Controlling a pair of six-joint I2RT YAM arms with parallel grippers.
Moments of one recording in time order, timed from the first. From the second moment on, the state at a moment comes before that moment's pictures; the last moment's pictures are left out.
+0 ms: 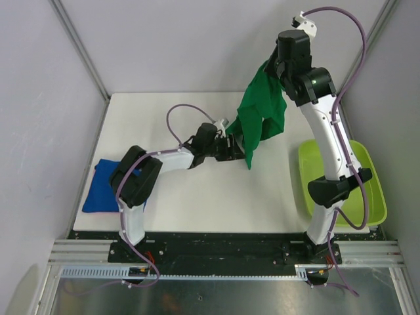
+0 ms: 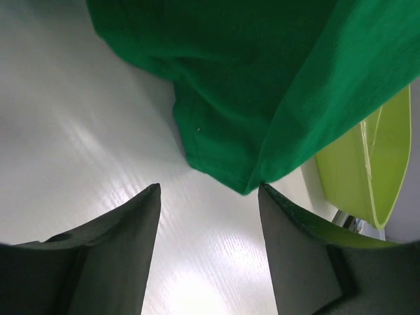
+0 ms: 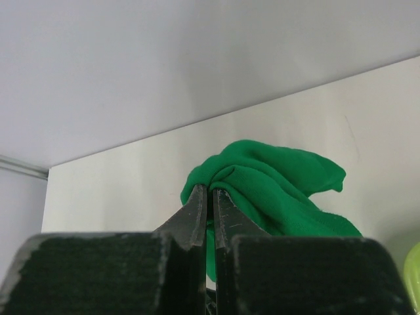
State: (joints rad) left arm -0.64 1.92 1.15 0.21 0.39 -0.69; right arm 0.44 1.87 2.45 -0.89 0.42 0.52
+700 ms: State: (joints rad) left arm -0.73 1.99 1.17 0.34 0.40 -0.67; right arm 0.41 1.88 2.42 -0.91 0.39 0.53
